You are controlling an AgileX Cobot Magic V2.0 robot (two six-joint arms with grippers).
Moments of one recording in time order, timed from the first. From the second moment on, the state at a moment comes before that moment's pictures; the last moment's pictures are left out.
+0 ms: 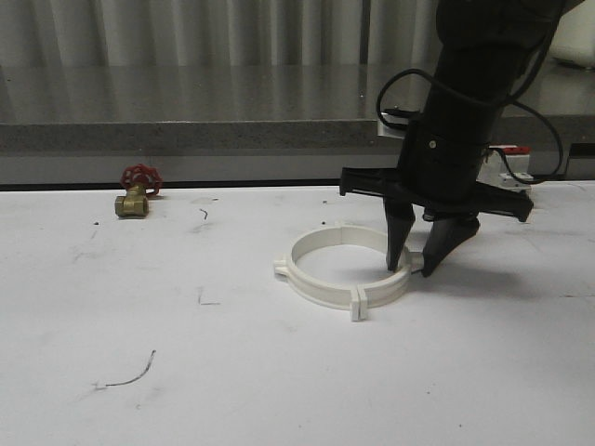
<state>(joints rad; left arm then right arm) -0.42 0.61 -0.59 -0.12 0.74 0.15 0.35 2.02 -1.42 0.11 0.77 0.42</state>
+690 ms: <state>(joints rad) -0.42 0.61 -0.59 -0.12 0.74 0.15 0.33 1.87 -1.42 0.09 0.81 0.29</state>
